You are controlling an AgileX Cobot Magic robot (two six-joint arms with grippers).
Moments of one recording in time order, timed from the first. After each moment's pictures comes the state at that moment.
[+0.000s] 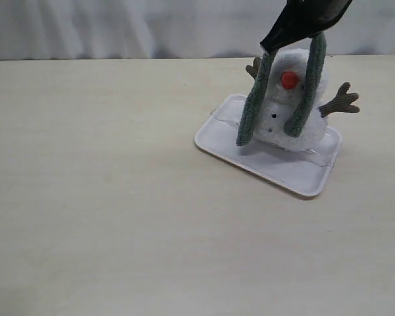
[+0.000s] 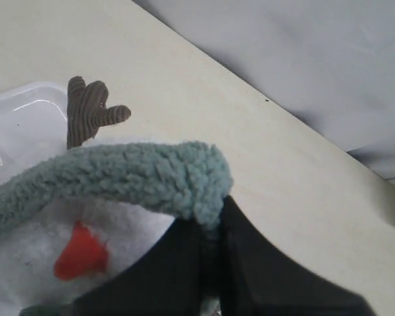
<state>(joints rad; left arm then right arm) -0.06 0.00 0.00 0.02 0.34 -0.02 0.46 1.78 -1.55 -0.77 0.92 0.28</state>
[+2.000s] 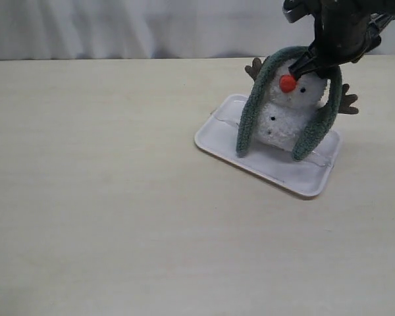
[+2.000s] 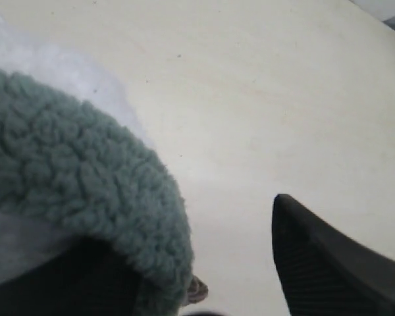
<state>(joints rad) -0.06 0.00 0.00 0.02 0.34 -0.02 0.29 1.94 -1.61 -0.66 1.03 0.26</state>
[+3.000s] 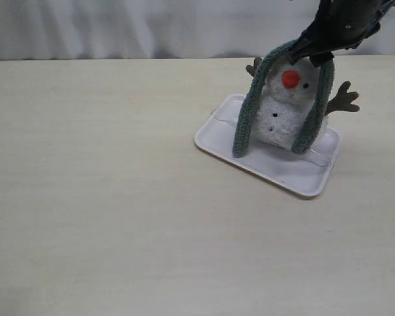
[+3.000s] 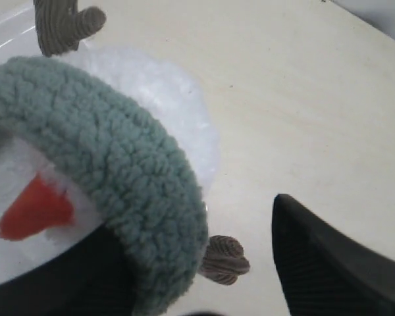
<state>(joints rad) -0.06 0.00 0.00 0.02 0.34 -0.02 0.28 1.84 -1.61 -0.45 0.99 0.08</state>
